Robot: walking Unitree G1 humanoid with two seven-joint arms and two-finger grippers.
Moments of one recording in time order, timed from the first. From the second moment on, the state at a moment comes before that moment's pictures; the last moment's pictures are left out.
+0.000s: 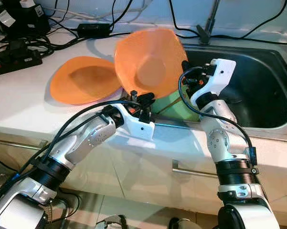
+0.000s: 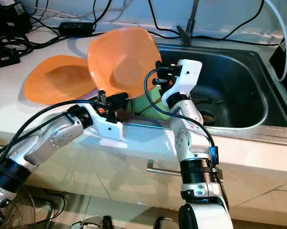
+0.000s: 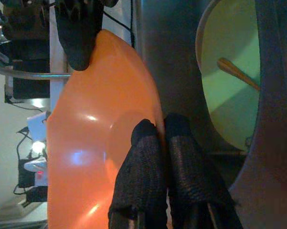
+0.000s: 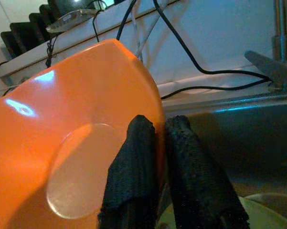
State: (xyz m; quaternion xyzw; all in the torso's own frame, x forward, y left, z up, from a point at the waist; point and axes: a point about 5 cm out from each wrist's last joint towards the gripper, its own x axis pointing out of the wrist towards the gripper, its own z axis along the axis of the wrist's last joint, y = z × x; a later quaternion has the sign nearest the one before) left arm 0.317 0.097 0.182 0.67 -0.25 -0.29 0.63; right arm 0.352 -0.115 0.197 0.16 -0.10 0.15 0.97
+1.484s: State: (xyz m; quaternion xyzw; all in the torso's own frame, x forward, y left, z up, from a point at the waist) left arm 0.317 0.101 0.185 0.67 -0.28 -0.29 0.62; right arm 0.358 -0.125 0.200 0.18 -0.07 0.16 0.97
